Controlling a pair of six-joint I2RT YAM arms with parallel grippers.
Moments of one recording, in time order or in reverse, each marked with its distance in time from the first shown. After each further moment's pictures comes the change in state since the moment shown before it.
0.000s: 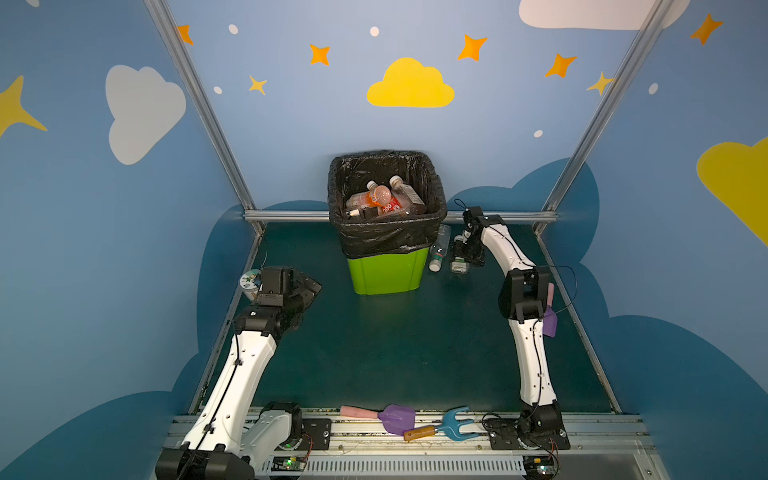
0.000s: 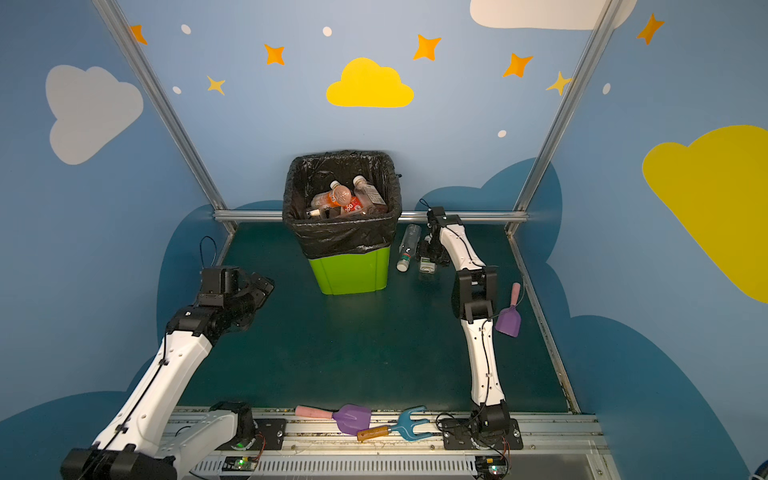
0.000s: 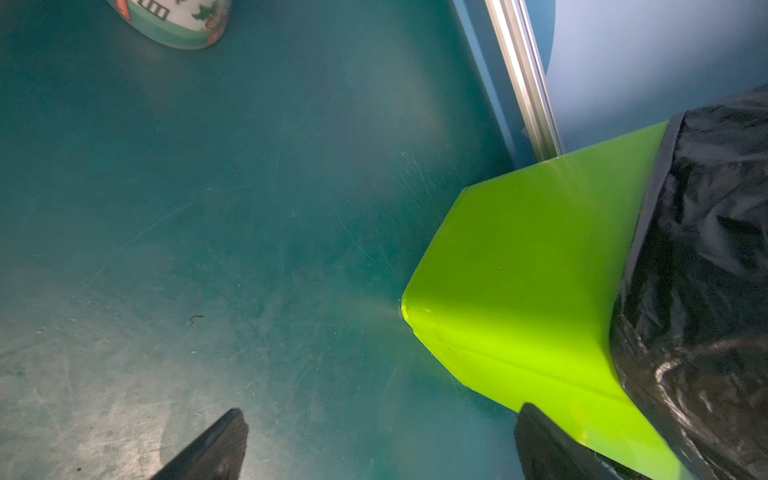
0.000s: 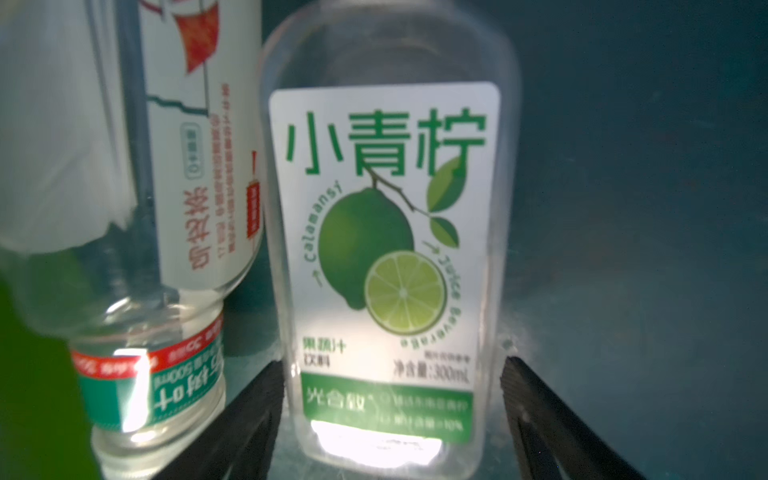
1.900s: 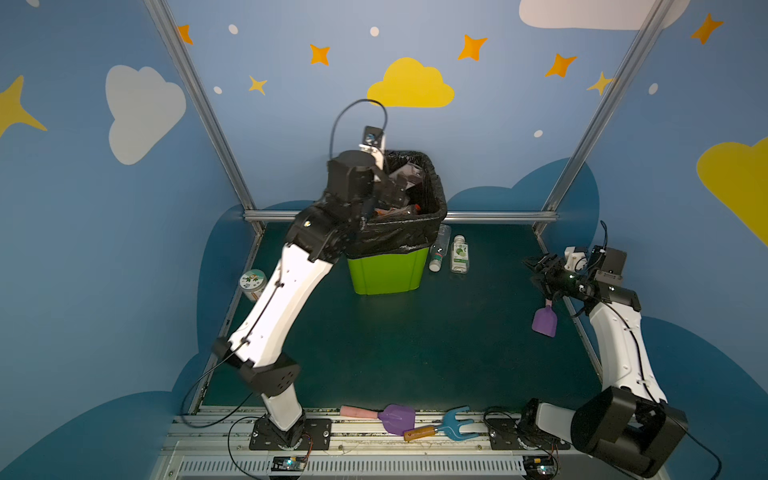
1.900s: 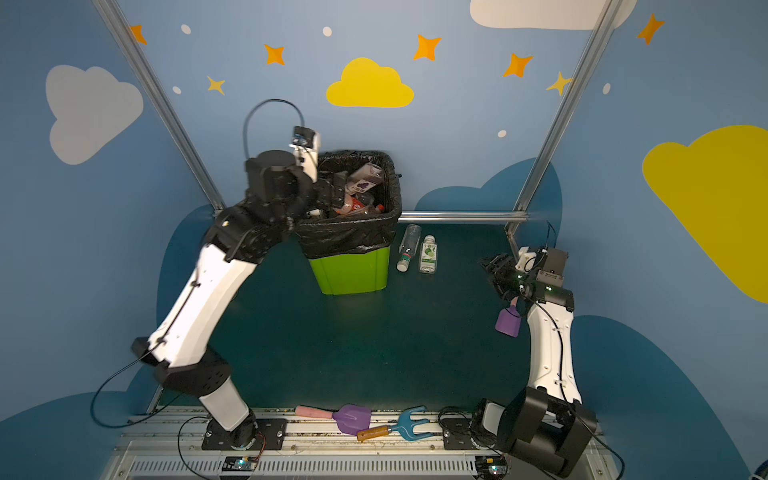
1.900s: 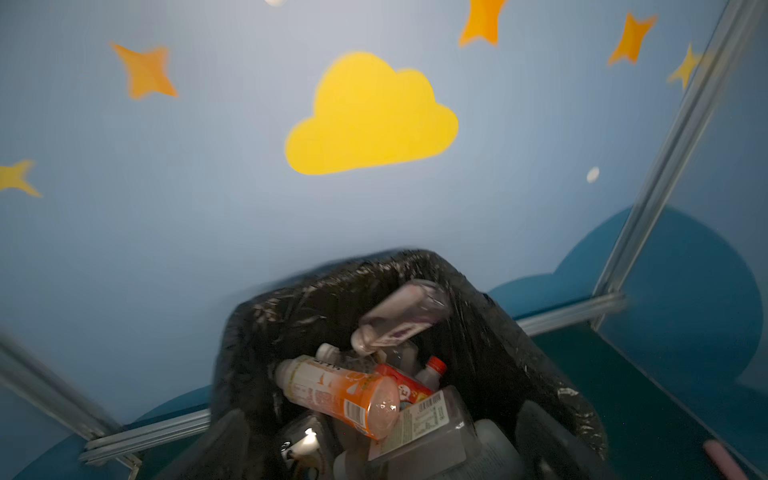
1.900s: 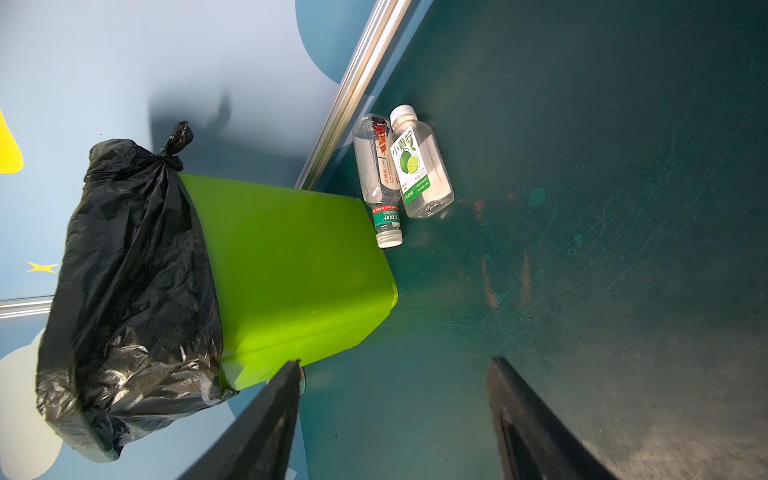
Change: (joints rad) left arm -0.557 0.608 1.327 -0.031 -0.459 0.996; right arm -0.523 -1.323 -1.324 0.586 -0.590 0.381
